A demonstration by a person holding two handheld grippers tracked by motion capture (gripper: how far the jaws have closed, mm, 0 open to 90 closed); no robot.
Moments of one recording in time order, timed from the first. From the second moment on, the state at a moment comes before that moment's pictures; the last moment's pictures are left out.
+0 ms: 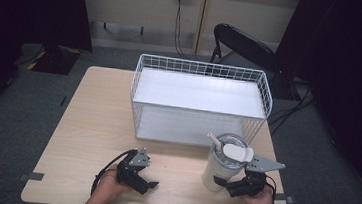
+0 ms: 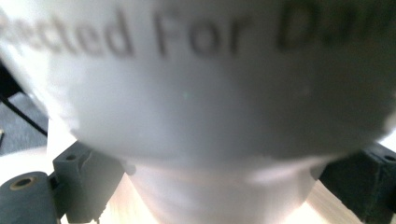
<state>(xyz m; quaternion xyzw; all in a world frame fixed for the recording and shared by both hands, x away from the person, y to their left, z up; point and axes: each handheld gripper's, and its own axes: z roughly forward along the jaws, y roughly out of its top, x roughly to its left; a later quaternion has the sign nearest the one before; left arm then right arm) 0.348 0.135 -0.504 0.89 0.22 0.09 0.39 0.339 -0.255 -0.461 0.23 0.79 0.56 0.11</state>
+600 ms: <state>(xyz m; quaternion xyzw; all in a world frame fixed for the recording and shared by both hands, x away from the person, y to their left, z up) 0.348 0.134 -0.504 0.89 0.22 0.09 0.39 0.332 -0.247 -0.467 0.25 0.76 0.59 0.14</state>
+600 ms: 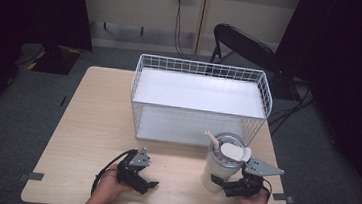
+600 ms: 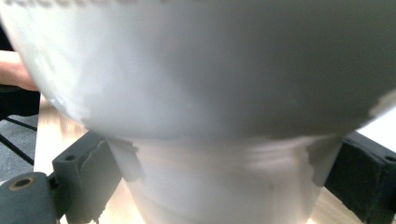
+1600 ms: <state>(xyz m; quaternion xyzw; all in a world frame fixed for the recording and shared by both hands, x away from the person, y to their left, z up) 0.349 0.134 -0.504 0.89 0.22 0.09 0.39 0.328 -0.261 -0.430 0.24 0.76 0.58 0.17</state>
